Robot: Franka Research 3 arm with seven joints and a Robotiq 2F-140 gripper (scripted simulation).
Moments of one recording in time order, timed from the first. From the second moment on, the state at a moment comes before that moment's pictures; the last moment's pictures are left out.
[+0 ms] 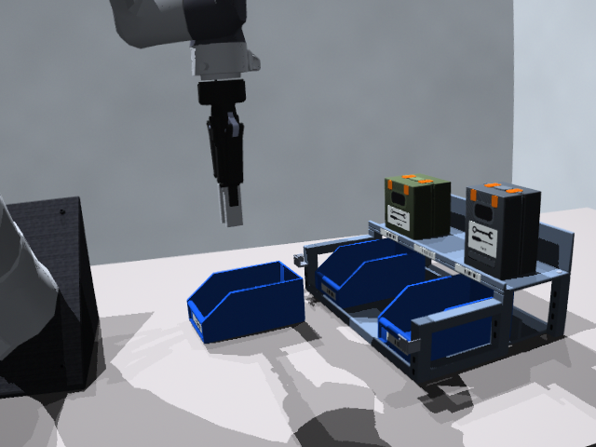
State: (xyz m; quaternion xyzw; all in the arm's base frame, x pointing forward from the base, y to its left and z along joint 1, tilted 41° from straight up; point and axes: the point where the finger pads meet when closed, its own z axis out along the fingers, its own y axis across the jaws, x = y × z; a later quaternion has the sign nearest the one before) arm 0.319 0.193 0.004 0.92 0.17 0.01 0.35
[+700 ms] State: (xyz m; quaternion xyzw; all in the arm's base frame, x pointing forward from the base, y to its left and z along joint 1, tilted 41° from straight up) arm 0.322 0.176 -0.013 0.92 0.17 0.00 0.35
